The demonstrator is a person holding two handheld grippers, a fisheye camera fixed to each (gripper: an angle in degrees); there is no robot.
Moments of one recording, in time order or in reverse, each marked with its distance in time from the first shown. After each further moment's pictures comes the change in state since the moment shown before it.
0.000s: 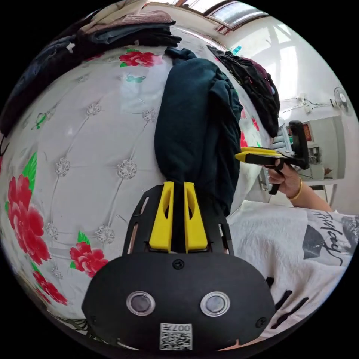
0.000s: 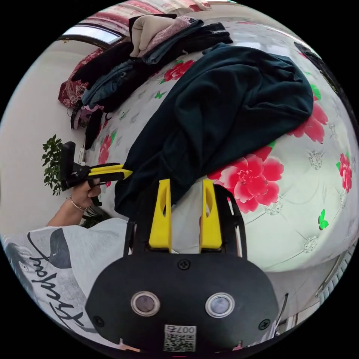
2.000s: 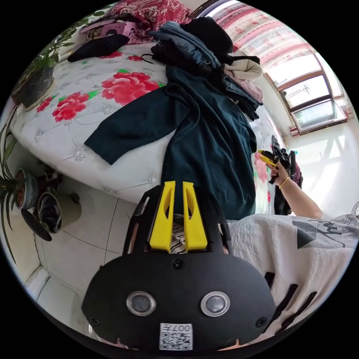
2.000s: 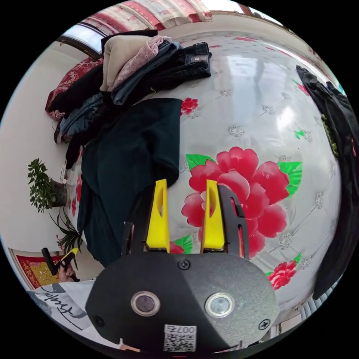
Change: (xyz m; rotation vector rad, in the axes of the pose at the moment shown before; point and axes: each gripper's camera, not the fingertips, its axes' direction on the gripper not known) left arm 0.015 0.154 -0.062 0.427 -0.136 -0.724; right arm 0.052 -0.270 -0.008 0.093 0.147 -0.089
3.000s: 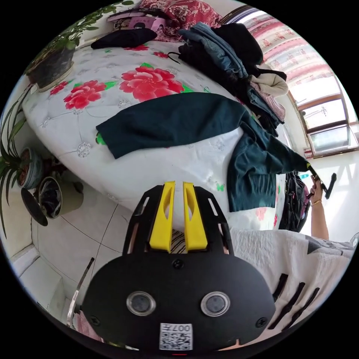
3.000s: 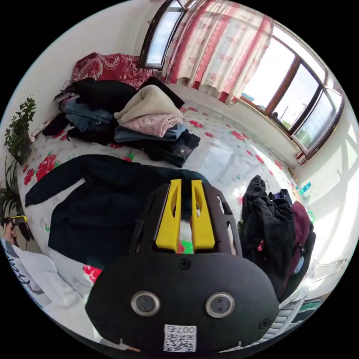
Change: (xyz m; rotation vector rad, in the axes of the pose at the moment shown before) left arm -0.012 -0.041 -0.019 0.027 -0.061 -0.163; right arm -0.088 -0.029 -0.133 0.318 0.453 -0.466
